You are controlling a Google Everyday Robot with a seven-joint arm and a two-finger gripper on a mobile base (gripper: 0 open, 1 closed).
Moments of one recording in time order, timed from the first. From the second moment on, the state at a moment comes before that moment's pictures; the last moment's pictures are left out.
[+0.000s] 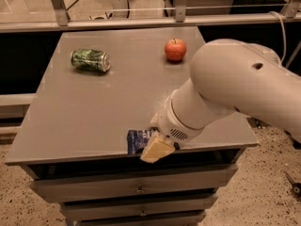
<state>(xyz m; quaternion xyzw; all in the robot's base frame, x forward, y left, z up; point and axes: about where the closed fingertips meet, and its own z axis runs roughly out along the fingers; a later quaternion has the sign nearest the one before) 0.420 -0.020 0.826 -0.59 0.77 0.11 0.23</state>
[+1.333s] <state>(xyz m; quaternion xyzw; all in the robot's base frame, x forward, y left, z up) 0.462 -0.030 0.883 -0.58 0.76 0.10 0.29</state>
